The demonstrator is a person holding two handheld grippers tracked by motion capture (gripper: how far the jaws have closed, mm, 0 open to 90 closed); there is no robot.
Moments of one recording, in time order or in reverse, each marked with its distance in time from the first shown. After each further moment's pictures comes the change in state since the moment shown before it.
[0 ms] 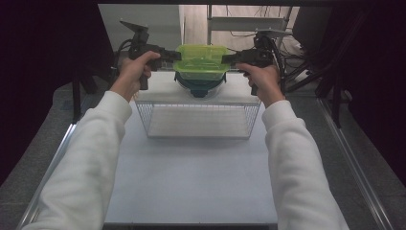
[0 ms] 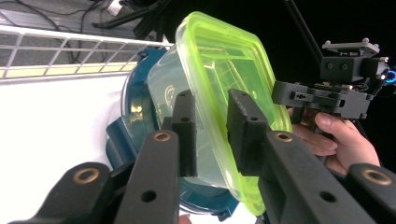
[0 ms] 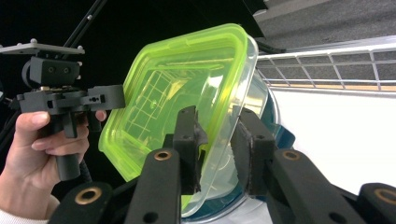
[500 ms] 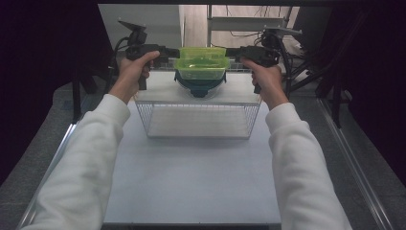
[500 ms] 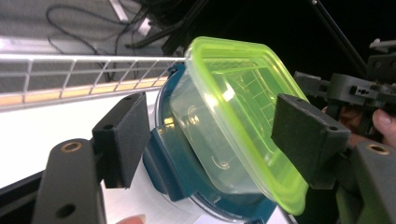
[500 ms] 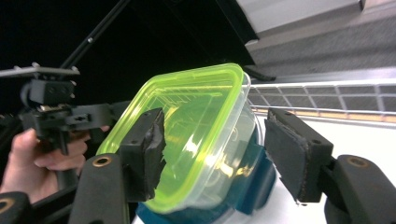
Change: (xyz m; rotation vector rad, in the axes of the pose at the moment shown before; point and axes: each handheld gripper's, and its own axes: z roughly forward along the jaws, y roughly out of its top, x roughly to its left) left arm -0.008 -0.005 -0.009 -0.066 0.118 0.107; right arm 0.000 0.000 -0.017 -0.116 -0.026 -0.053
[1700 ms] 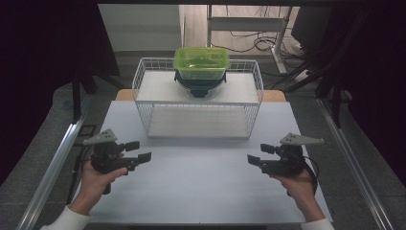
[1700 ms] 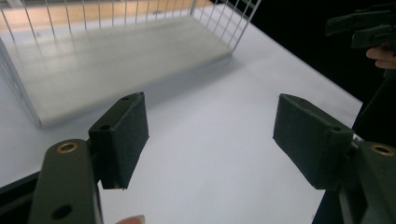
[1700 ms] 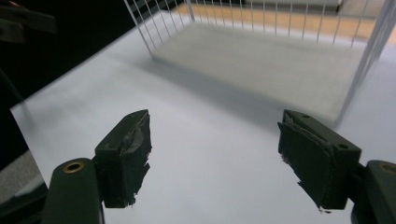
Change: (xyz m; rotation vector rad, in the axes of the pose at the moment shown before) left arm 0.007 -0.274 -0.084 0.019 0.102 0.318; right arm -0.040 -0.246 -0.109 0.109 -0.104 -0.409
